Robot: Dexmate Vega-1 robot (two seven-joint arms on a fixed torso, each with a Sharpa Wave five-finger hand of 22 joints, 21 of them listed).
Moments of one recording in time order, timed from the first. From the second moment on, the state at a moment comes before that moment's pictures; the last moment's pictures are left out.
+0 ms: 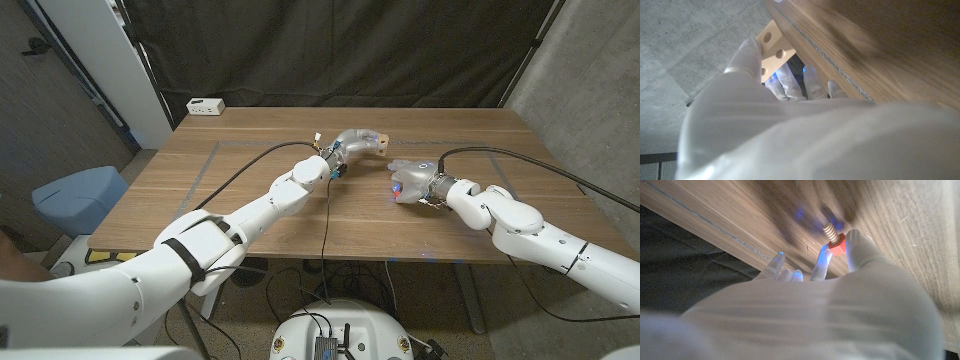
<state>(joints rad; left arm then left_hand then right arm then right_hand) 0.38 0.10 0.77 -0.77 -0.22 -0.33 -0.03 1.03 -0.01 0.31 -0.15 0.24 0.76 -0.13 0.56 0.21 0.78 -0.20 0.57 0.56 0.50 -0.05 0.25 0.28 0.13 0.13 0.20 0.17 -0.90 -0.99 -0.62 -1.93 -0.75 -0.21 0.16 0.87 -0.13 0.55 -0.16 0.21 0.62 -0.08 0.78 0.53 0.14 -0.01 0.21 0.20 0.06 -0.04 0.22 0.22 0.33 -0.04 0.19 0.16</state>
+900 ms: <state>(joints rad) 0.38 0.10 0.77 -0.75 -0.23 -0.34 -0.05 1.03 -0.01 0.30 -0.15 0.24 0.76 -0.13 0.56 0.21 0.79 -0.19 0.57 0.56 0.51 -0.05 0.25 0.28 0.12 0.13 0.20 0.17 -0.95 -1.01 -0.56 -1.97 -0.65 -0.26 0.09 0.88 -0.12 0.56 -0.16 0.21 0.63 -0.08 0.81 0.55 0.16 -0.01 0.21 0.20 0.08 -0.04 0.23 0.23 0.35 -0.04 0.19 0.16</state>
